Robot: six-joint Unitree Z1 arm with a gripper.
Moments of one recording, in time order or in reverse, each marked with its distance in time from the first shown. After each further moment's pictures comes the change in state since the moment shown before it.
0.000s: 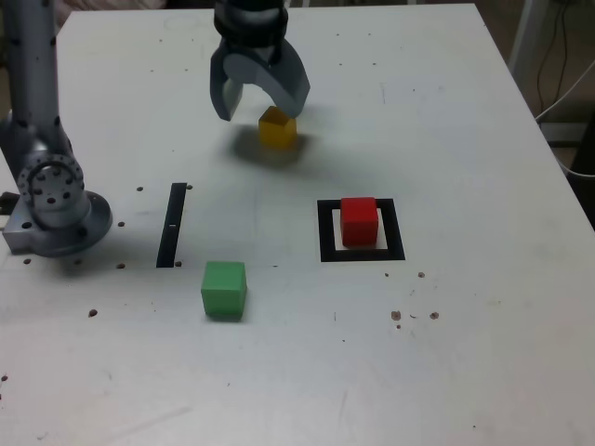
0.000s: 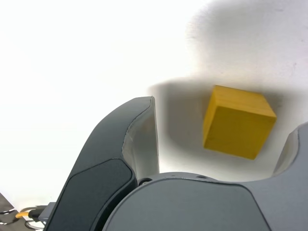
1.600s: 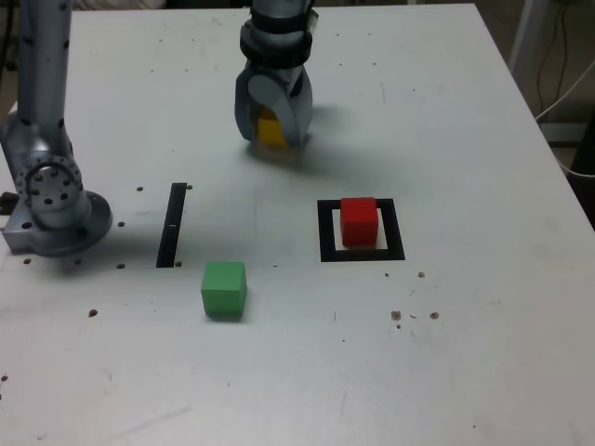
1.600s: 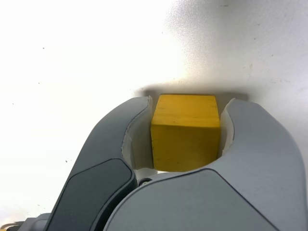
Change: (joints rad) arm -0.039 0.074 -0.008 -0.073 -0.055 0.007
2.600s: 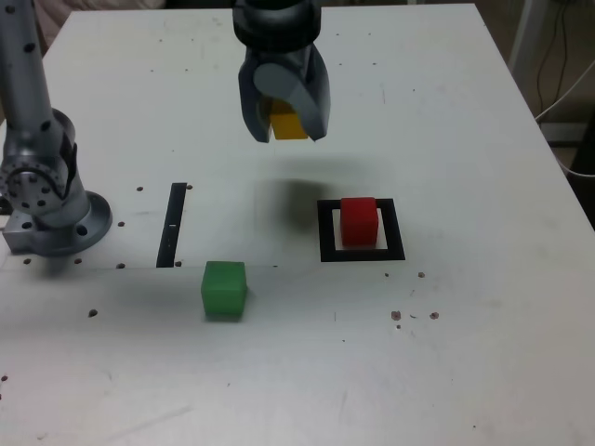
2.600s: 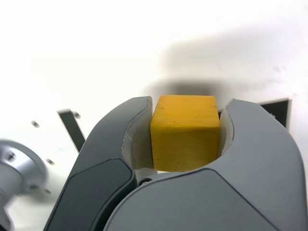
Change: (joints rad) arm -0.361 -0.213 -0.072 0.193 -0.030 -0.517
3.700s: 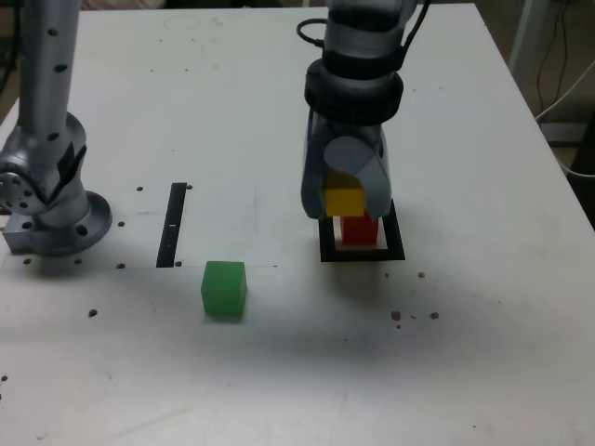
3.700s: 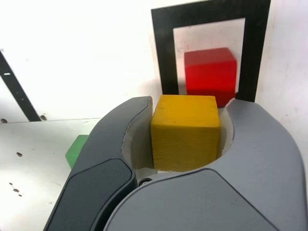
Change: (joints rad) arm -0.277 0.265 -0.277 0.123 -0.114 -0.336
